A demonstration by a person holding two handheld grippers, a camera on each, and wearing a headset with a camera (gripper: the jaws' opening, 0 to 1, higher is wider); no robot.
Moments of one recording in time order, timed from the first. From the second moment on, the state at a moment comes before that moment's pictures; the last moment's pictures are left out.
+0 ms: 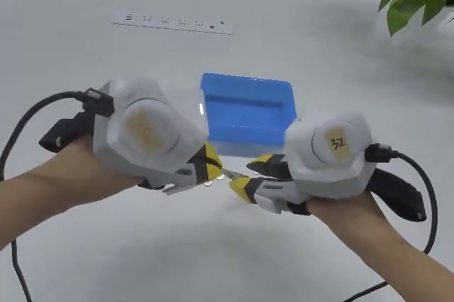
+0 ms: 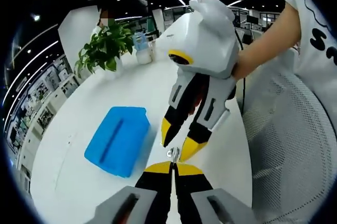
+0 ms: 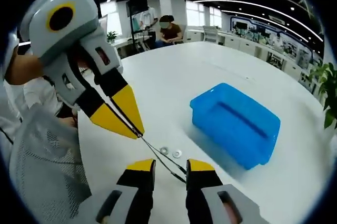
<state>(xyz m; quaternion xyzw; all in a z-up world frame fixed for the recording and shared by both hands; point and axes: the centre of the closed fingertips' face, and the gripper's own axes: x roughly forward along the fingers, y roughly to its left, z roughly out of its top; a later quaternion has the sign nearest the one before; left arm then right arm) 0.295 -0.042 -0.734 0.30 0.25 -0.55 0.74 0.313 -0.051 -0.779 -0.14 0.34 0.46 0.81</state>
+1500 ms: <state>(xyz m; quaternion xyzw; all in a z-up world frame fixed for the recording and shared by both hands) 0.294 -0.032 -0.716 0.30 0.25 -0.56 0.73 0.307 -0.012 -0.777 -0.09 0.36 0.51 0.78</state>
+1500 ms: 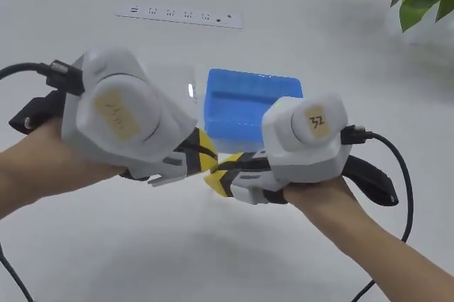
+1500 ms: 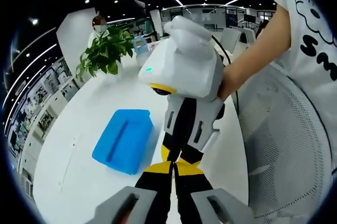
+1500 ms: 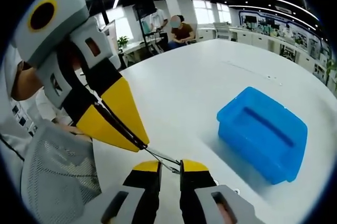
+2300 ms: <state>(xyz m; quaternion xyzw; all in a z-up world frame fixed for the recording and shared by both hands) 0.298 -0.030 -0.715 0.24 0.26 -0.50 0.79 0.312 -0.014 -0.772 -0.21 0.31 0.52 0.77</state>
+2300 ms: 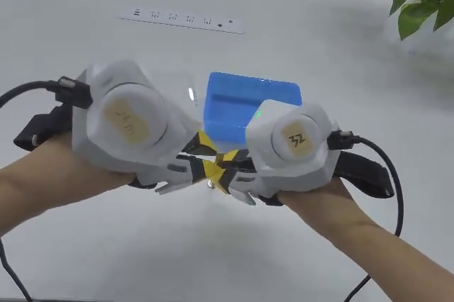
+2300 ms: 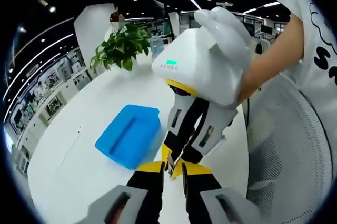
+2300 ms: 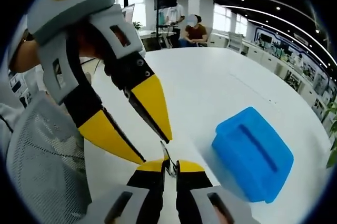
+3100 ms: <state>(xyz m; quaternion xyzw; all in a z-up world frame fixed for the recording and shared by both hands) 0.281 0.000 -0.735 0.13 0.34 -0.40 0.84 0.367 -0.021 -0.692 -0.17 0.25 0.51 0.81</state>
